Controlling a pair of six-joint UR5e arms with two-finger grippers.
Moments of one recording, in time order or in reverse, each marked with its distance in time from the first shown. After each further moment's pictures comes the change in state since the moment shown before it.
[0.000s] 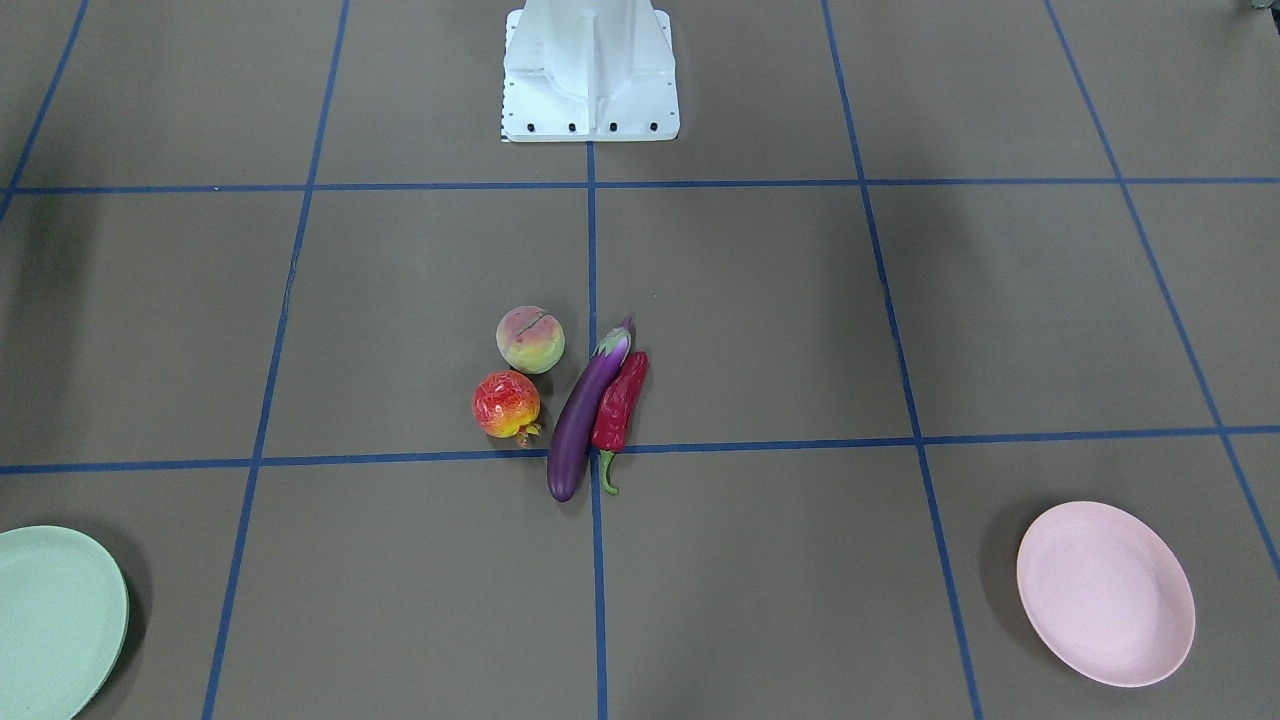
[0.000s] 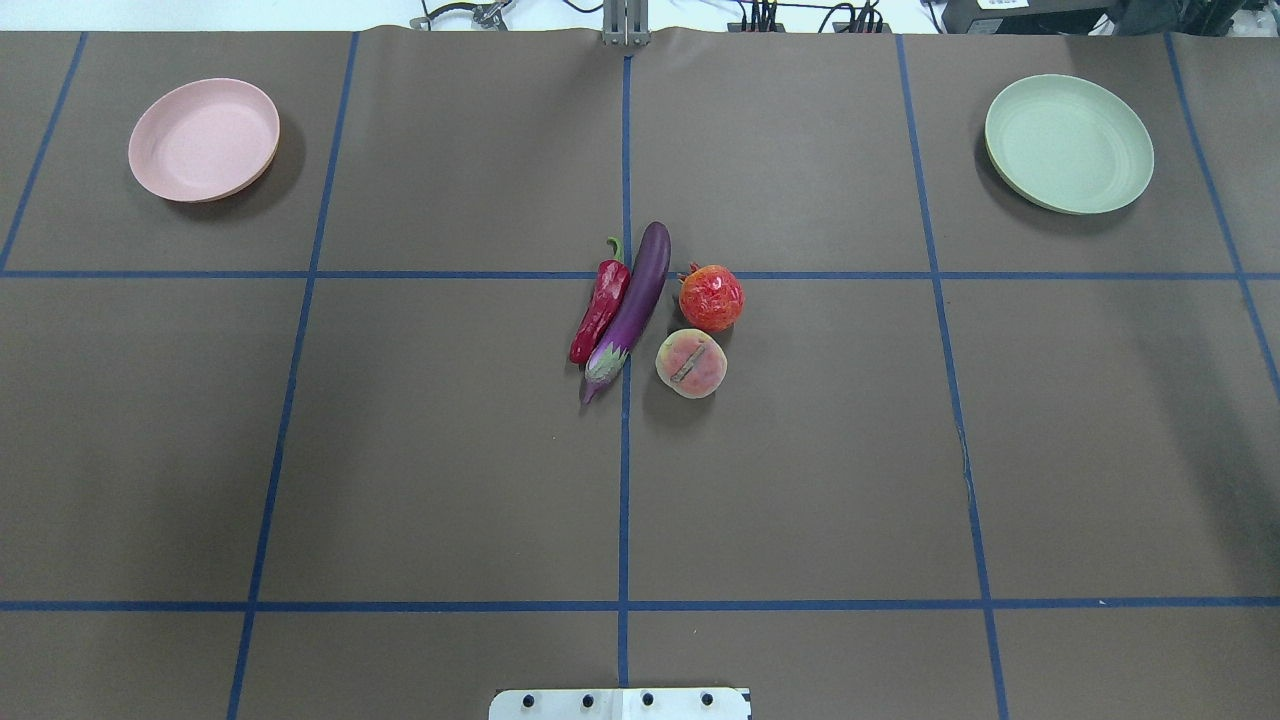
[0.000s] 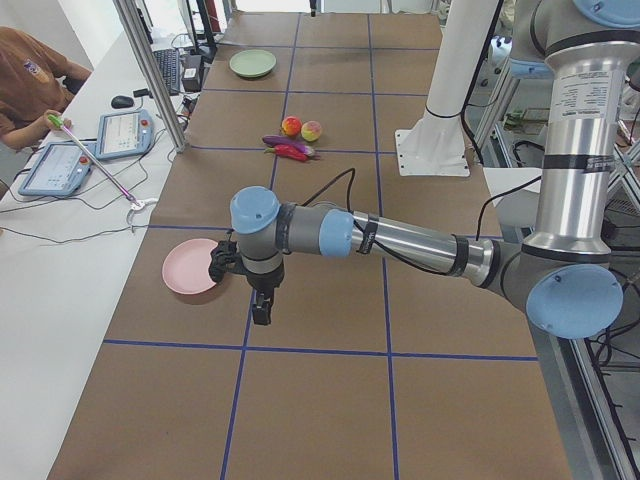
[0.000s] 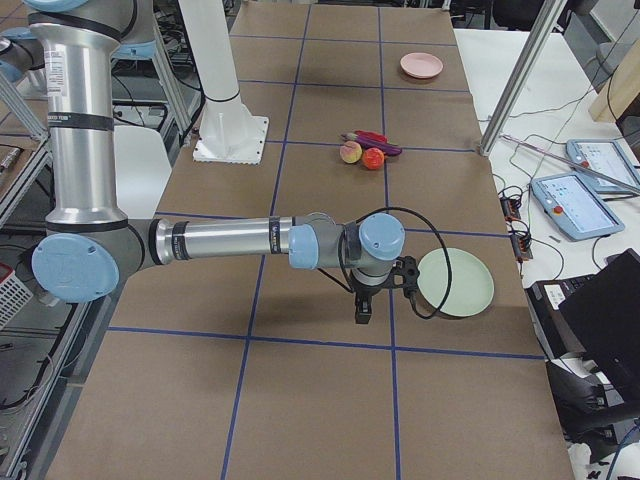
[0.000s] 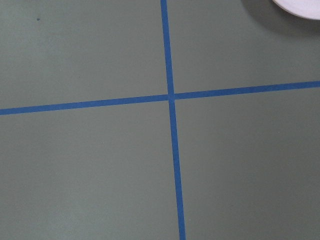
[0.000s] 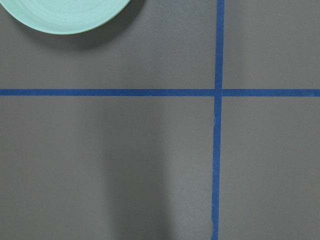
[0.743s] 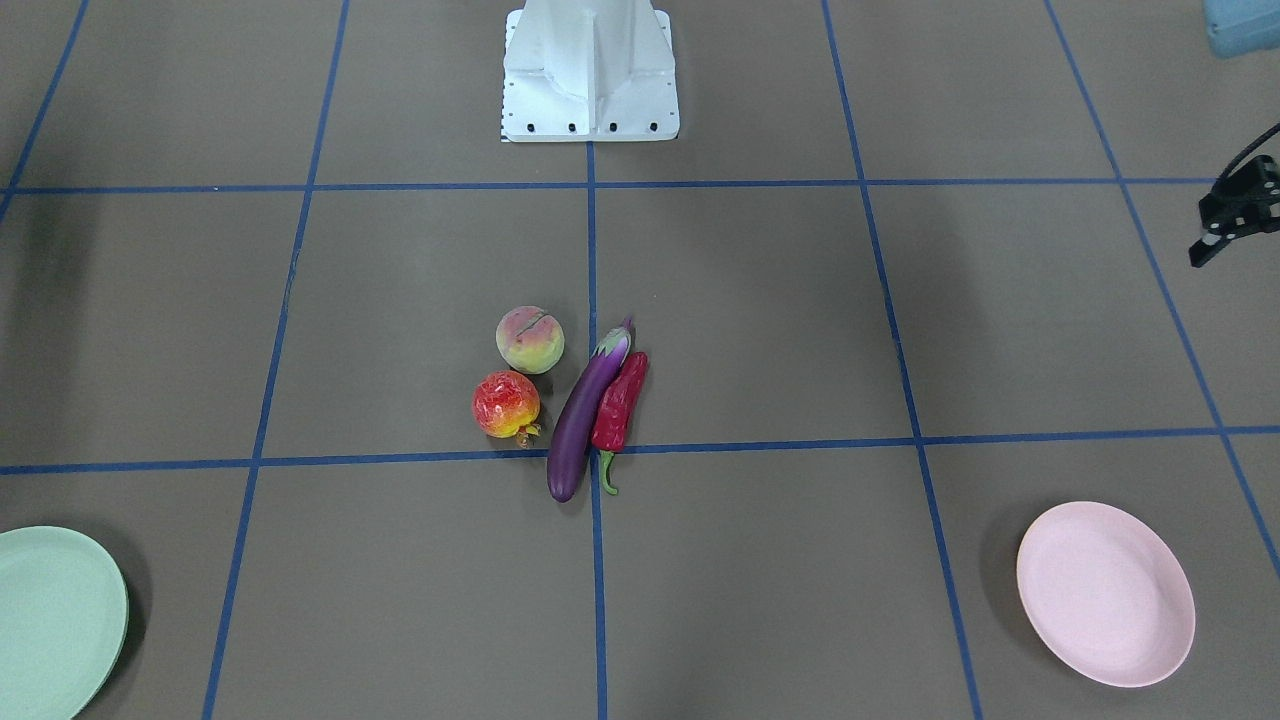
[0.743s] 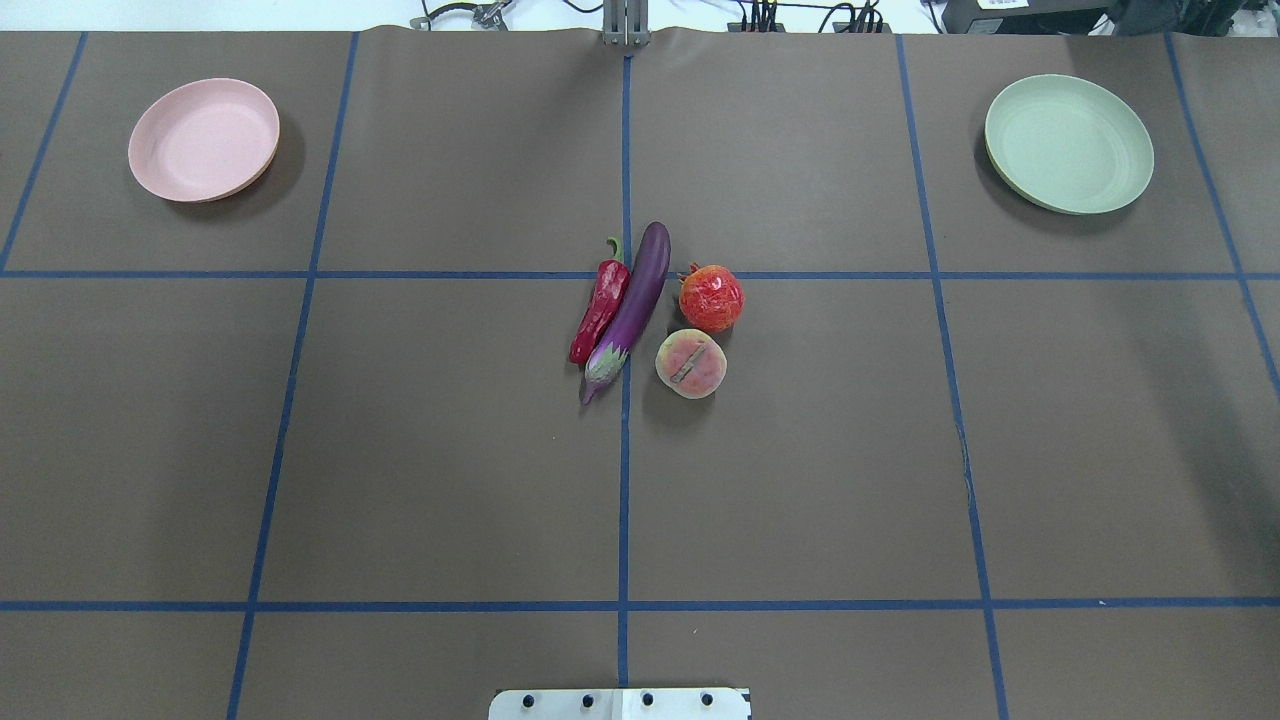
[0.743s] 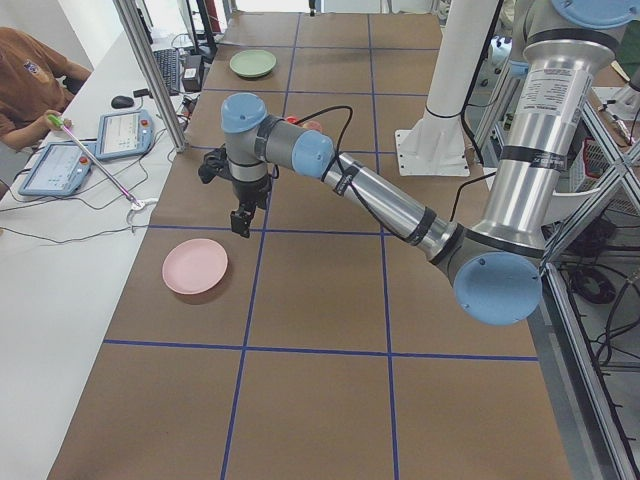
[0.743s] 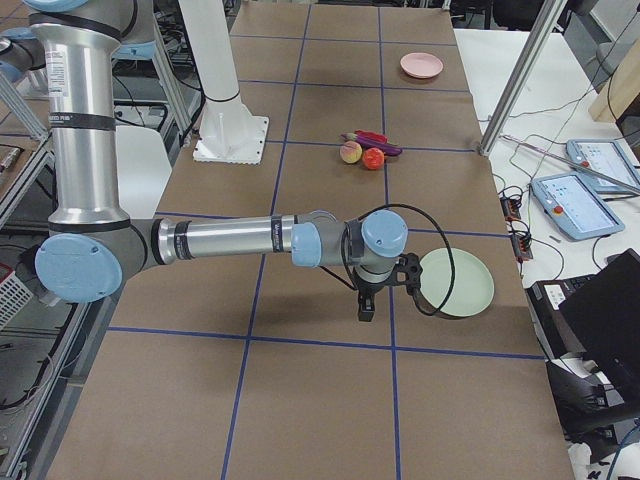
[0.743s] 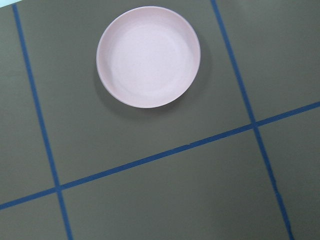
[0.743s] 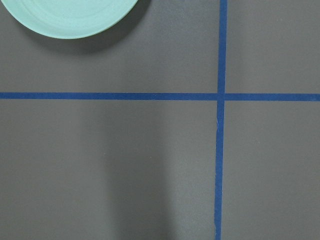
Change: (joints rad) left arm 0.215 -0.180 -0.176 -0.004 -0.028 -0.186; right arm 0.001 0.009 0.003 0.000 0.003 0.002
